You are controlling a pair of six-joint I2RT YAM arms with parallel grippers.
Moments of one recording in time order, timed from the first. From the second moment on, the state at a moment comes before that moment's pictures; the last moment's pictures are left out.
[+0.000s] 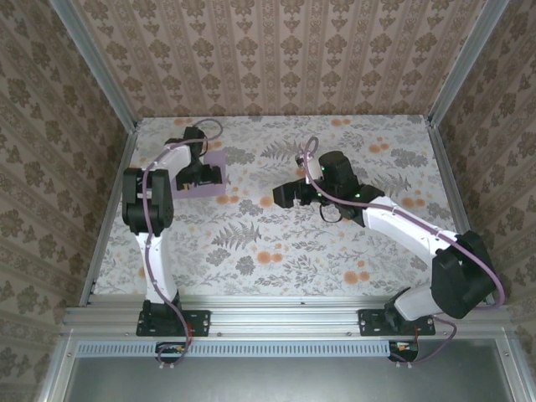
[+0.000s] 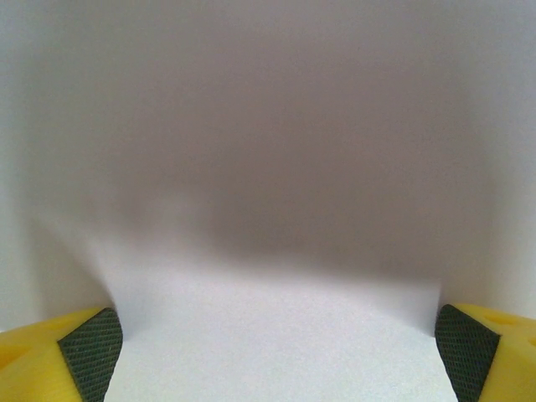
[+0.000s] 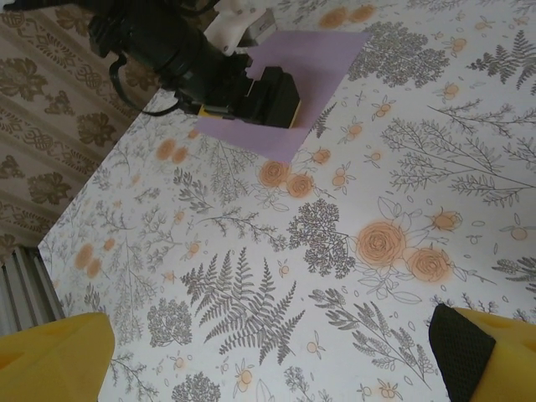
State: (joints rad) left arm -0.17 2.14 1.61 -0.83 -0.03 -0.27; right arm 0.53 1.41 0.99 -0.12 -0.37 0.33
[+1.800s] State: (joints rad) left arm -0.21 2.15 1.59 -0.76 -0.10 -0.50; right arm 0.49 1.34 0.88 -0.20 -0.40 0.35
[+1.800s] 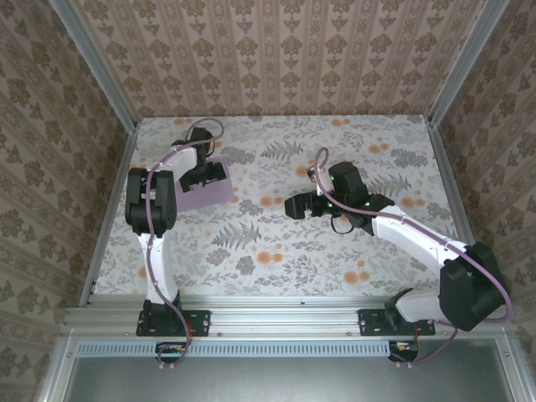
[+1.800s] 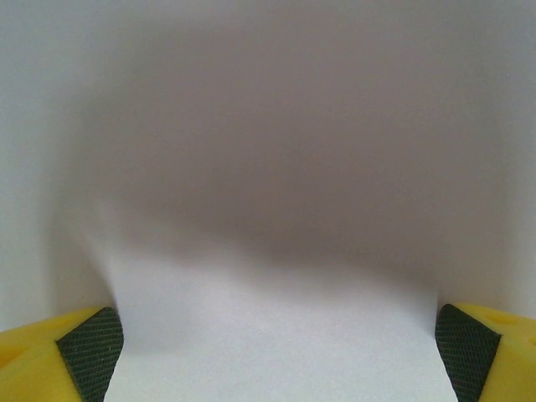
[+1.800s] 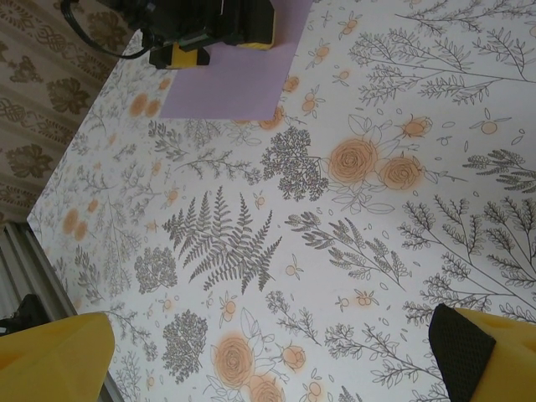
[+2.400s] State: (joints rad) left arm -0.51 2.04 1.41 -0.70 -0.11 -0.61; right arm 0.49 1.34 0.88 -0.21 -0.40 0.35
